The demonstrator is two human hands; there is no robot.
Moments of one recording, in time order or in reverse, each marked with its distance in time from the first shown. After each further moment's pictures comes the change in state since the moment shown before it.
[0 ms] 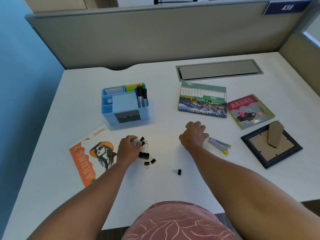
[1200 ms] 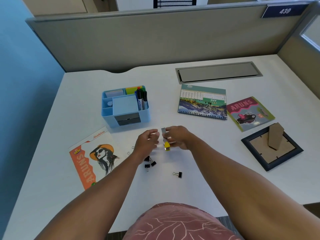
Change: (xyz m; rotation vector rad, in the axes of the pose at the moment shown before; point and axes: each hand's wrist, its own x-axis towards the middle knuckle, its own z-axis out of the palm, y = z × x) left_hand -0.008 0.063 0.023 -0.473 -0.263 -0.015; right_hand -0.010 -0.040 -0.030 0.908 -0.747 0.158
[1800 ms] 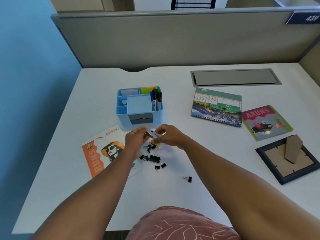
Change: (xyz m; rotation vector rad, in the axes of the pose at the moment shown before) left_hand 0.013 0.006 -0.059 -0.532 0.327 -0.188; right_hand 0.017 -0.016 0.058 -0.572 -0.125 -0.348
